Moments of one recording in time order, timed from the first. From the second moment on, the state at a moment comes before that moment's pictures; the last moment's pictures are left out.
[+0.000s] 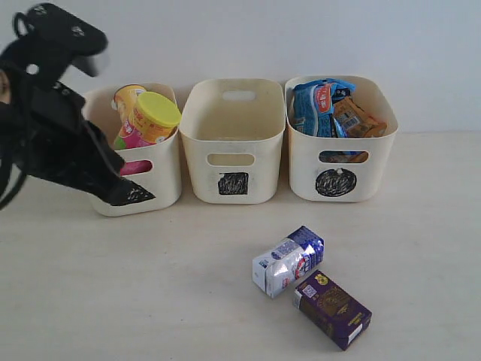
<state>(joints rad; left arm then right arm) -0.59 1.31 -1.03 0.15 0.67 0.08 -0.03 0.01 0.00 0.02 0.35 -0.05</state>
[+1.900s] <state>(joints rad) -0.74 2.27 -1.73 -0.22 0.81 0.42 -0.03 0.01 0.00 0.03 0.33 -0.05</state>
